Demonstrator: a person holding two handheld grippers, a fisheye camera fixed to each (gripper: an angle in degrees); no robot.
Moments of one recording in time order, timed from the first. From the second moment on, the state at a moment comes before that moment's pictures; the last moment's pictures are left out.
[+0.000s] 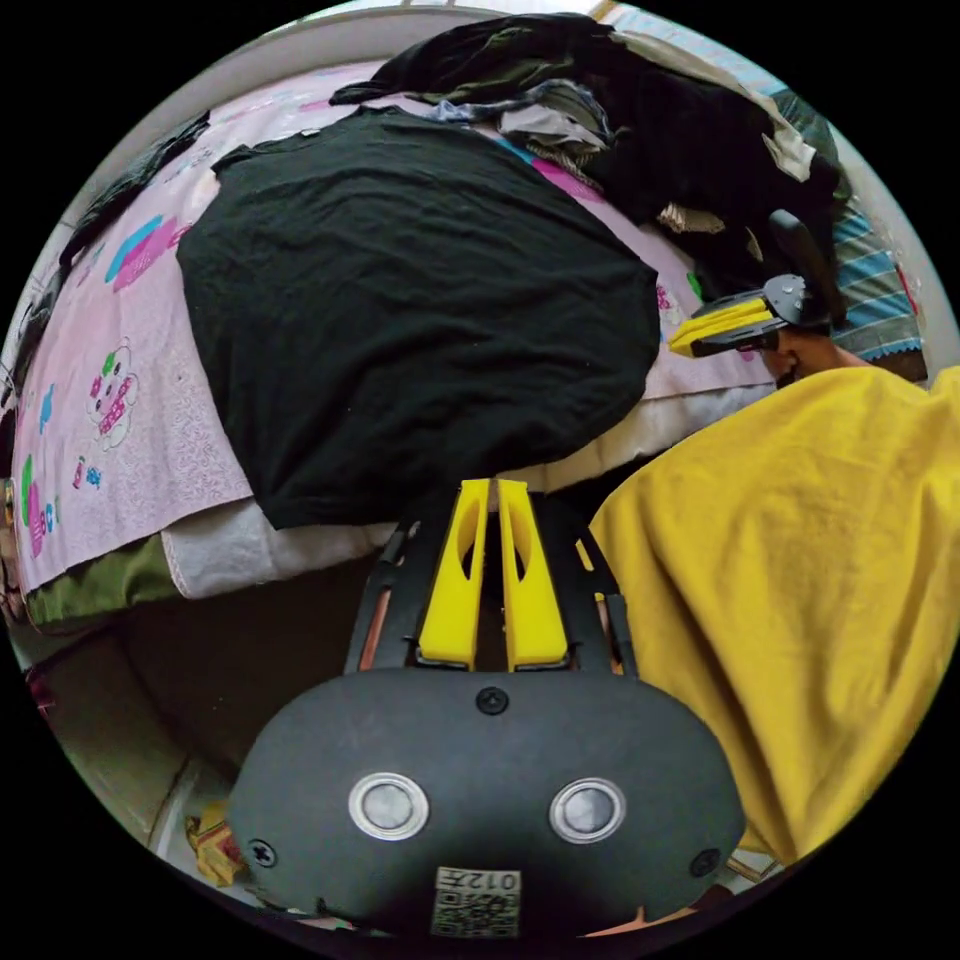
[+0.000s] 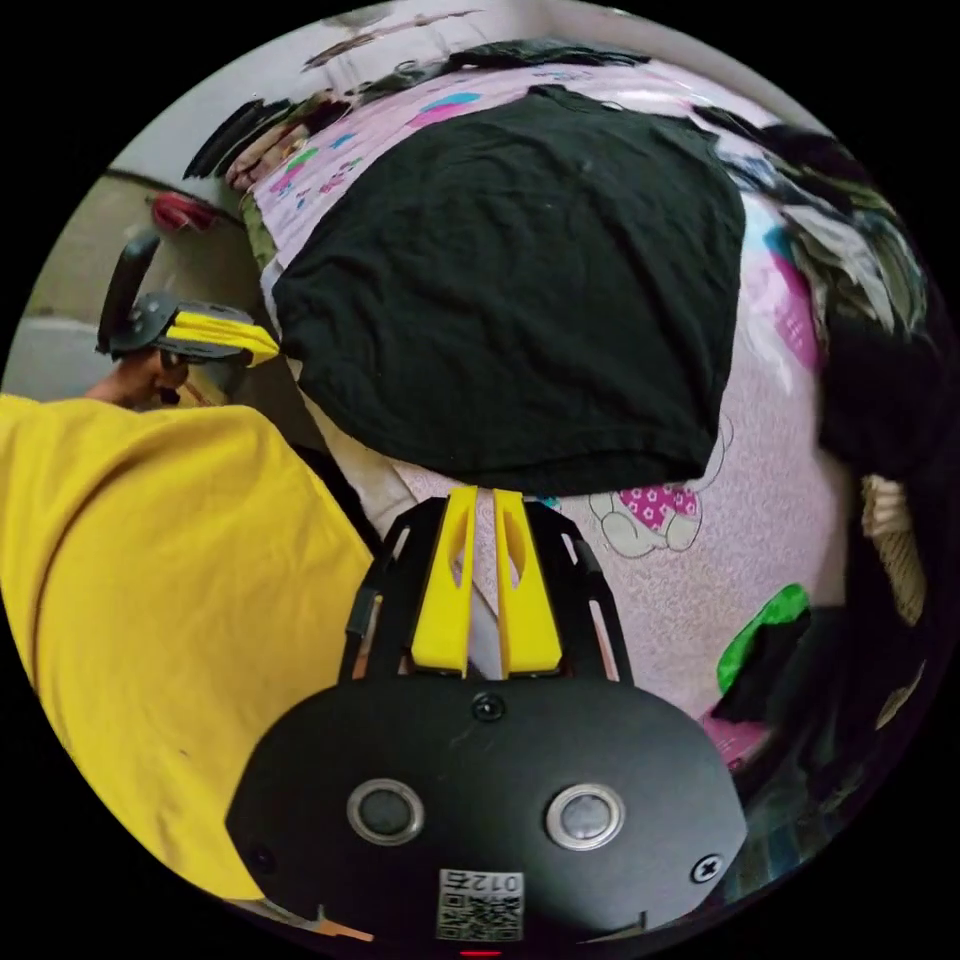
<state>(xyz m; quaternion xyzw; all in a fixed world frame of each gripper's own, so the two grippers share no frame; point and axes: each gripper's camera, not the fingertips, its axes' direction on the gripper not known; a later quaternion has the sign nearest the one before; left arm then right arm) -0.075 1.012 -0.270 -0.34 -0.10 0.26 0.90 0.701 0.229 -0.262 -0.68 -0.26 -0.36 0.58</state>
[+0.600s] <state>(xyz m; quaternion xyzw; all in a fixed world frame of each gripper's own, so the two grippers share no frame) 0.021 1.009 -0.195 -0.42 -0.13 0.31 0.85 0.715 0.263 -0.208 -0.72 -0.16 -0.33 0.59</state>
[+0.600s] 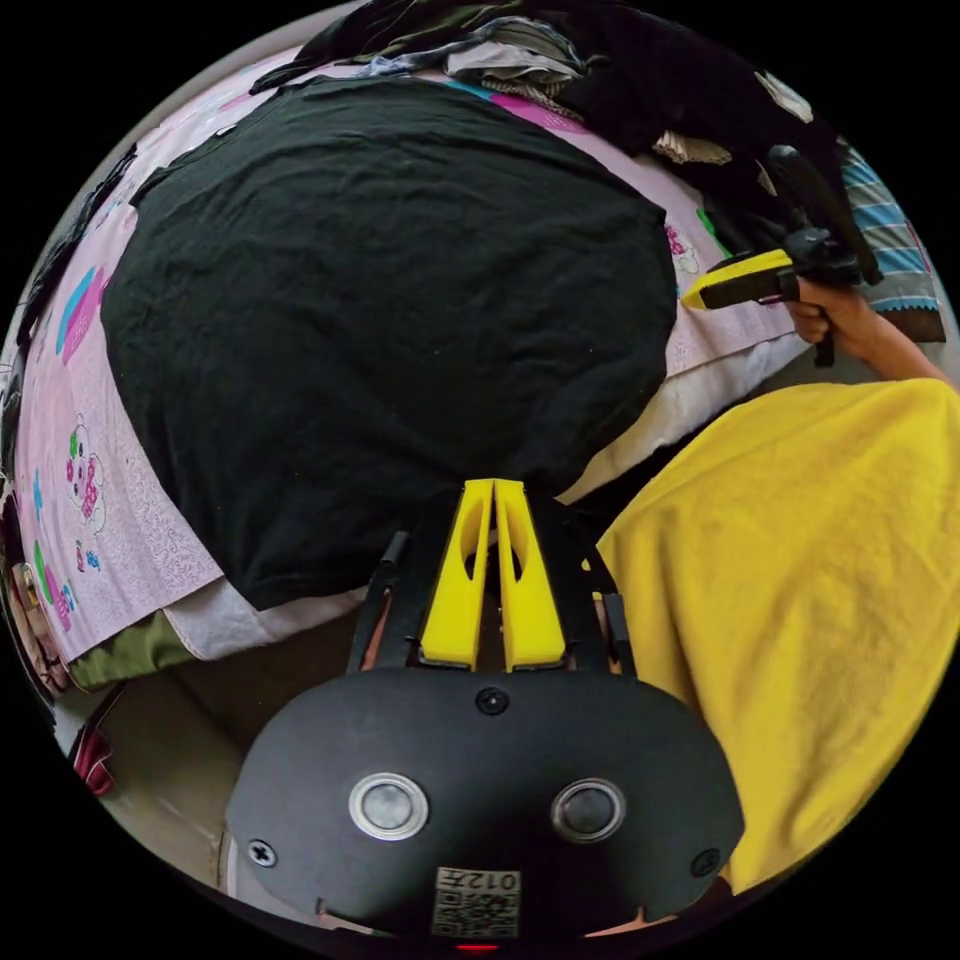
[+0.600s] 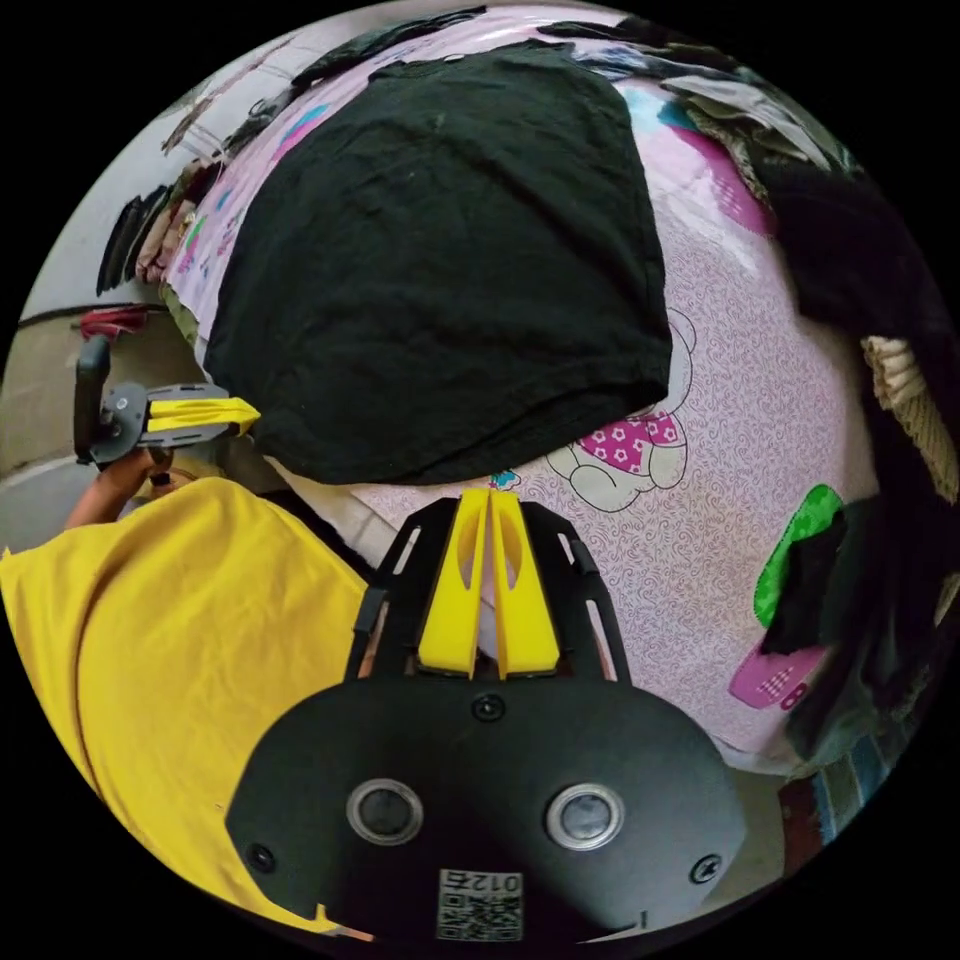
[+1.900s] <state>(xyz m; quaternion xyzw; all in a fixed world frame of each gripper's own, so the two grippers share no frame) 0.197 1.001 -0.198 -0.37 -0.14 0.40 0.83 0.918 0.249 -0.074 -0.73 -0.12 0.15 0.66</state>
